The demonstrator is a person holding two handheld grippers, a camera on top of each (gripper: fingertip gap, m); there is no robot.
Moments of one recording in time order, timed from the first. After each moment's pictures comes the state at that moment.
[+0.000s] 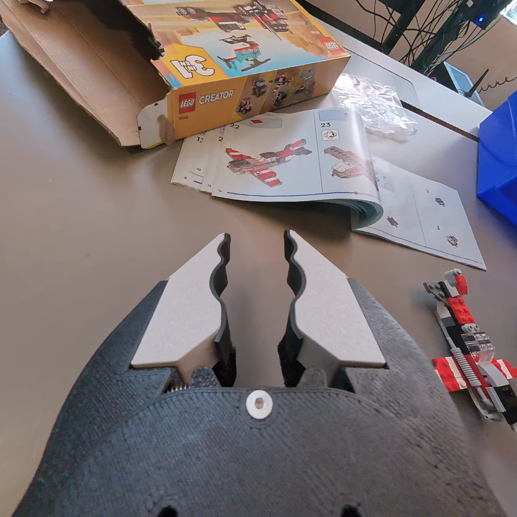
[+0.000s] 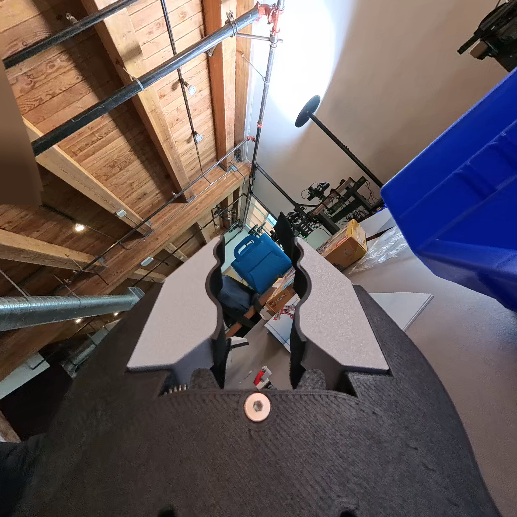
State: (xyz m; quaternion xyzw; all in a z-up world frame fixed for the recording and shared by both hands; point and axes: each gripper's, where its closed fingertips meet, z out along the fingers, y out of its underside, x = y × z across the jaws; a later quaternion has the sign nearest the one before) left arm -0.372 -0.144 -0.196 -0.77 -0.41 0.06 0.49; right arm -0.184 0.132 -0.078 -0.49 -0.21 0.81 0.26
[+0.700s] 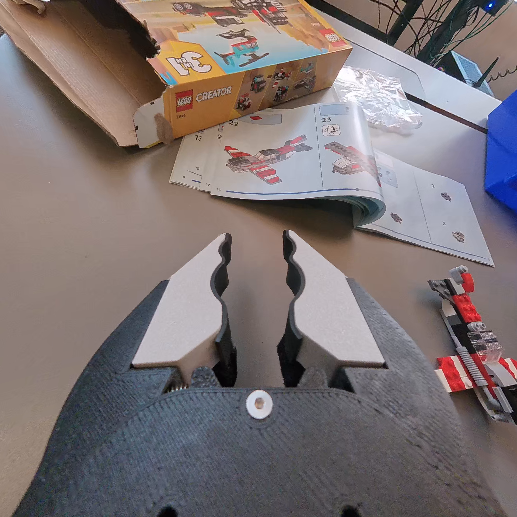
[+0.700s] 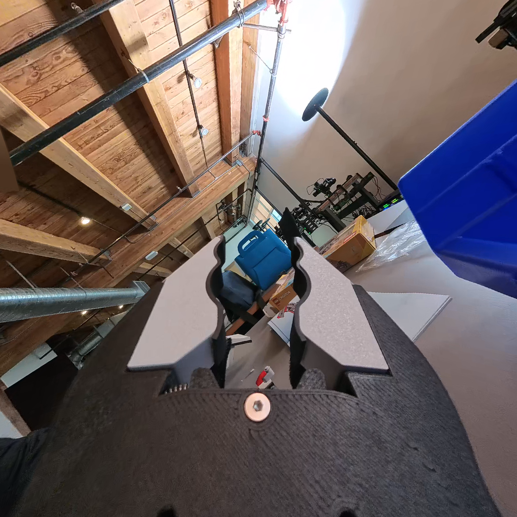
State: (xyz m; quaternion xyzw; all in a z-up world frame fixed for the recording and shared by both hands) left arm -0.372 -0.143 -0.198 -0.78 -0.40 0.07 0.48; right arm -0.192 0.122 -0.078 -0.48 -0.22 0.81 0.25
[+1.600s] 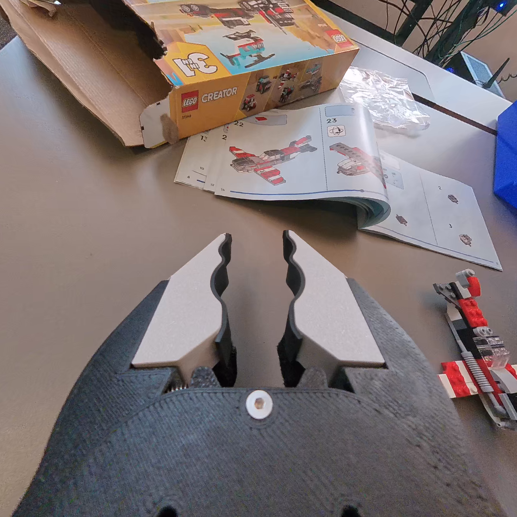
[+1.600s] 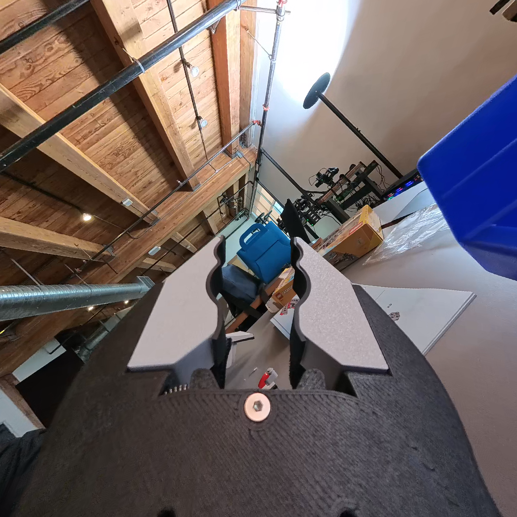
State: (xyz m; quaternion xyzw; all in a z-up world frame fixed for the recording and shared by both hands) left arm -0.373 -0.145 -0.198 -0.77 -0.41 0.08 0.48; right arm -0.208 0.110 -0.080 -0.49 -0.23 0.81 0.23
